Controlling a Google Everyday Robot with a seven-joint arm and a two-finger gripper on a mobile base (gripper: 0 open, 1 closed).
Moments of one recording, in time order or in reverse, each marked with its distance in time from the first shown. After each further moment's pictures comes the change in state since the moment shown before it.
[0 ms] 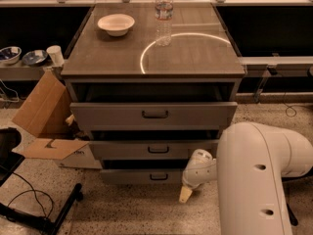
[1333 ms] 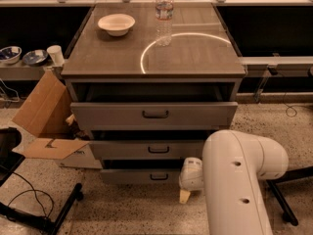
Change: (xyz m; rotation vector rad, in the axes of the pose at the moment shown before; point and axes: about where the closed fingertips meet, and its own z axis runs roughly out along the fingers) arm -0.003 -0.009 0.068 0.083 0.022 -0.160
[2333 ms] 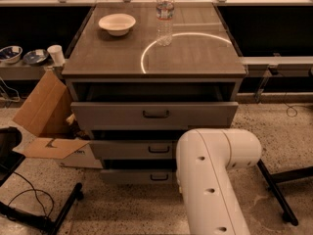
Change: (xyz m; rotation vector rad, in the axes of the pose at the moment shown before) arm -0.007 -0.008 0.030 -0.074 0.028 -0.124
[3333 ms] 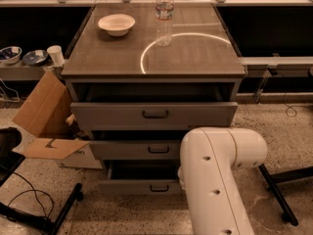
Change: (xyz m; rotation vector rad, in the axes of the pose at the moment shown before) arm 0.010 0.010 -0.012 -0.047 0.019 0.009
